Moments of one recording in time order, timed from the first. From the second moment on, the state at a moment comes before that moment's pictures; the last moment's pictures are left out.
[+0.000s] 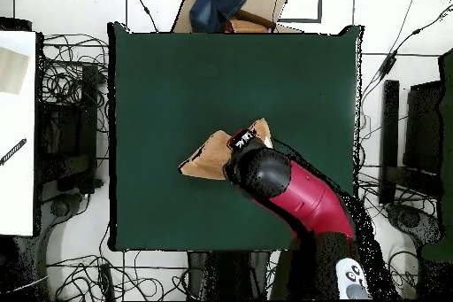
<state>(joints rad) -0.28 -0.83 -0.09 1.91 0.28 0.41 1.84</state>
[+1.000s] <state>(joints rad) -0.21 -0.89 -0.09 1.82 0.28 0.50 1.84</state>
